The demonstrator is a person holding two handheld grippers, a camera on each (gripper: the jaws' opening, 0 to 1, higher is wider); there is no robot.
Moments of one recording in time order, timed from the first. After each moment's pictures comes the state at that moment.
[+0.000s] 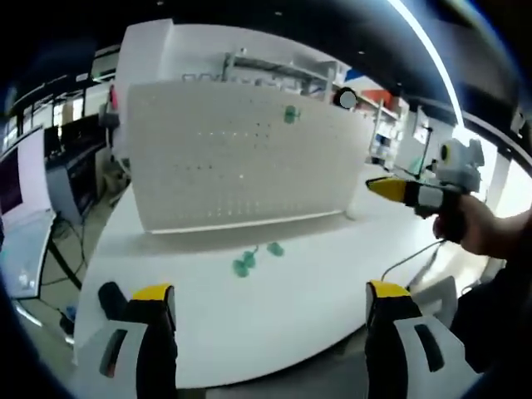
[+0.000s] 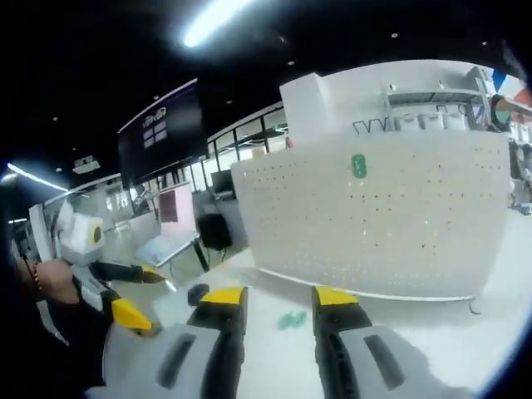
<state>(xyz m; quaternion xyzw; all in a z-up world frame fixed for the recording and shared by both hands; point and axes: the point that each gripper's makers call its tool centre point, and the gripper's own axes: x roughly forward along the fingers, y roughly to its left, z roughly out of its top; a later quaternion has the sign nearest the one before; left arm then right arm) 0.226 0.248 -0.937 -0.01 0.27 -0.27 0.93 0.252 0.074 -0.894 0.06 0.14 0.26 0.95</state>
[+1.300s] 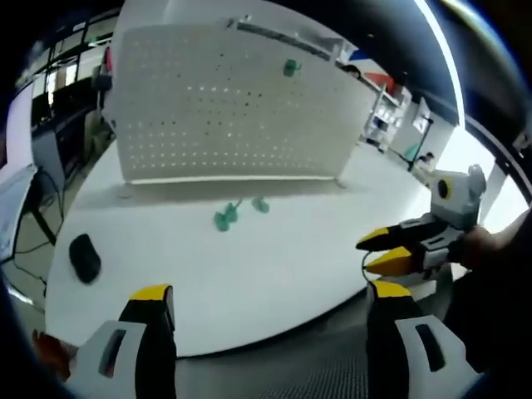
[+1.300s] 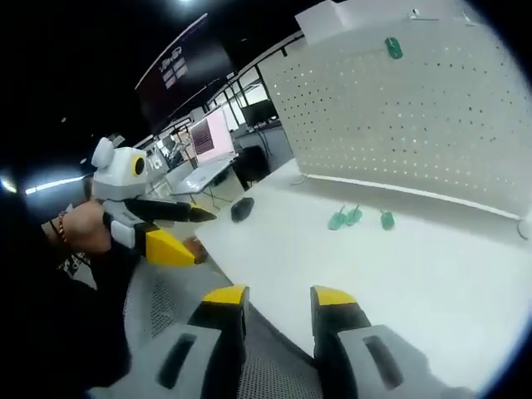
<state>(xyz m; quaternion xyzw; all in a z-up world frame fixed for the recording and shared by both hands) 0.200 0.236 -0.996 -0.04 0.36 -0.29 0.89 0.185 0.121 -1.006 0.08 0.31 0.37 0.87</state>
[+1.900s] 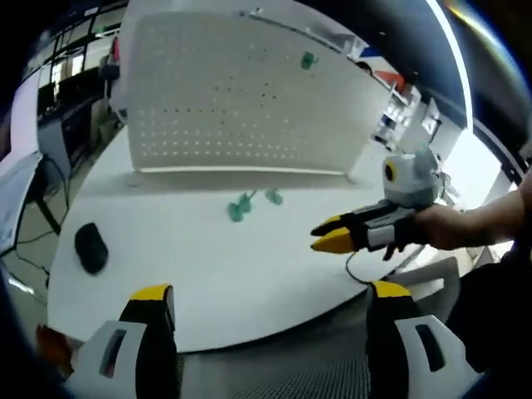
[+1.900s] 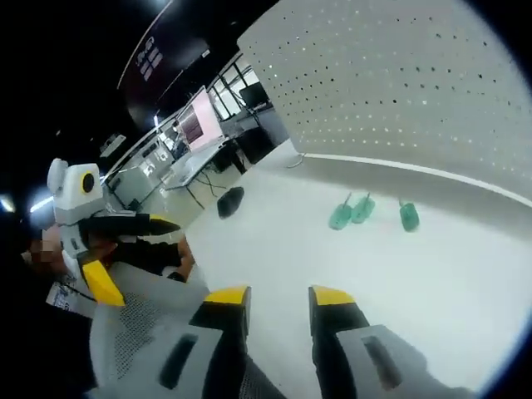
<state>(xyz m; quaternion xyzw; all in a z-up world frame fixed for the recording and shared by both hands) 0.207 0.253 -1.006 -0.04 0.38 -0.27 0.88 0.268 0.153 -1.053 0.09 0.37 0.38 0.84</state>
